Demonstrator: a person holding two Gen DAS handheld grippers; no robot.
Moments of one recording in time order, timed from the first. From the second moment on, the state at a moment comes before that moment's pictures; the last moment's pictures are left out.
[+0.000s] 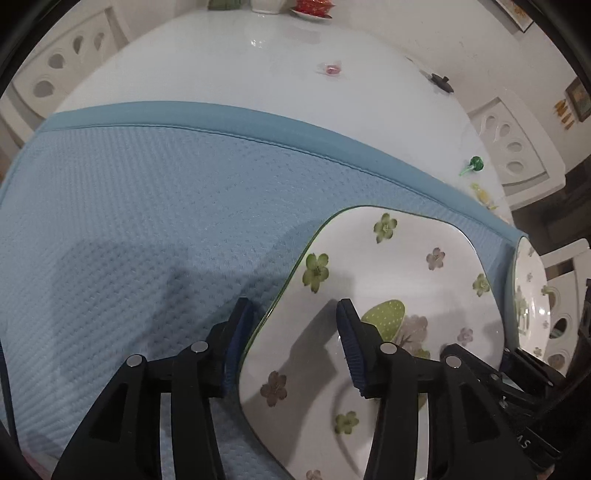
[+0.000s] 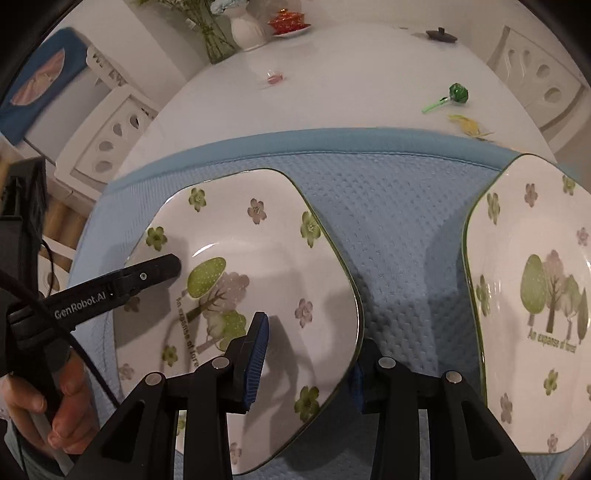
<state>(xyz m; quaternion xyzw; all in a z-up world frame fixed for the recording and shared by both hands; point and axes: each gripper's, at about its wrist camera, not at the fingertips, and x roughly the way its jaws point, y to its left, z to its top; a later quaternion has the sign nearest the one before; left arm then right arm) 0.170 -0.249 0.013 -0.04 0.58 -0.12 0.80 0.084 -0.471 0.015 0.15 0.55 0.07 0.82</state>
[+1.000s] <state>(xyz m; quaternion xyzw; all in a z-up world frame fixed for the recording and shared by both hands) 0.047 -0.237 0.082 -0.08 0.55 -0.18 0.81 -0.033 -0.447 0.104 0.18 0.49 0.05 0.85</state>
